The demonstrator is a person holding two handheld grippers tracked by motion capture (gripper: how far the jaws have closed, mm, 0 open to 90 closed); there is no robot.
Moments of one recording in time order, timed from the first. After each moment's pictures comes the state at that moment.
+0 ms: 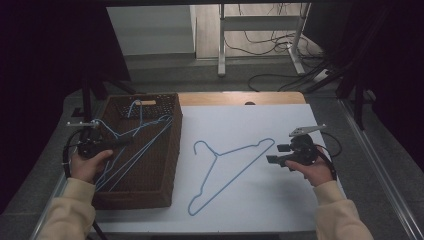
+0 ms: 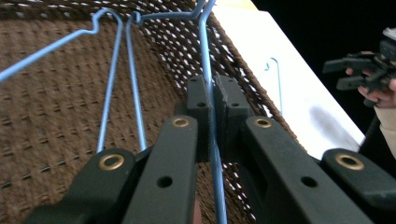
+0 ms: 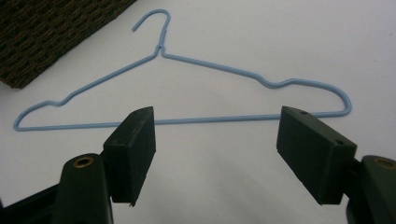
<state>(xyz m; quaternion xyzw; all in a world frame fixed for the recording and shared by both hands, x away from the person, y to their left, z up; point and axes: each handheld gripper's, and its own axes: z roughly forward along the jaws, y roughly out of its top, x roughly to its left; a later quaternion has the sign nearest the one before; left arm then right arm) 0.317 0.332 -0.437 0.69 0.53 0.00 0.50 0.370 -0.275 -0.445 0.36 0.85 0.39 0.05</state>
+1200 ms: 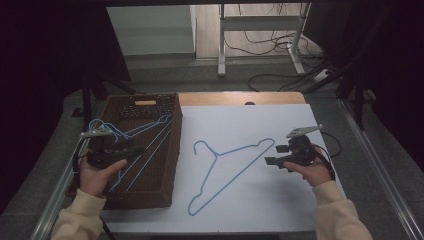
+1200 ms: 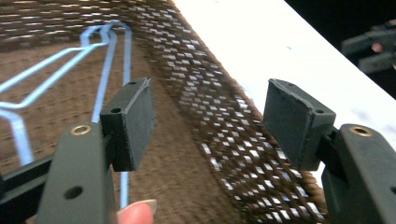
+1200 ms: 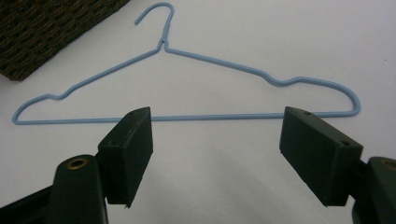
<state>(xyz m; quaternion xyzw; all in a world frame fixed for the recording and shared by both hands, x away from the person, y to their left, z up) 0.282 0.273 -0.417 0.73 0.49 0.09 0.47 0.370 -0.270 -0.447 0.35 0.85 0.38 0.05</state>
